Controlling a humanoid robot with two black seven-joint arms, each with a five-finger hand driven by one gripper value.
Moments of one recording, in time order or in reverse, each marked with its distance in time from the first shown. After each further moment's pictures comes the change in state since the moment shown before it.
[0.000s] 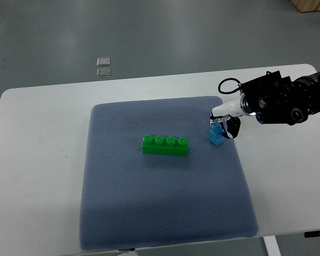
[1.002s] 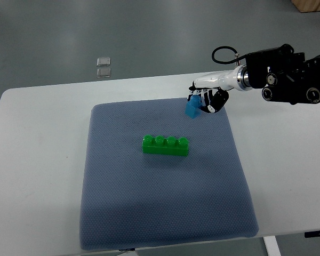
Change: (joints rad) left arm 0.000 0.000 0.000 0.000 0.000 0.000 0.000; right arm 0.027 -0.143 0.215 0.012 -0.128 -0.069 0.202
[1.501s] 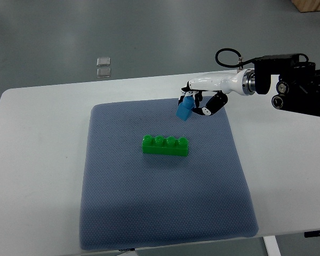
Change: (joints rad) left arm 0.000 0.000 0.000 0.000 0.000 0.000 0.000; right arm -0.223 -0.123 0.364 0.012 -0.351 0.005 0.114
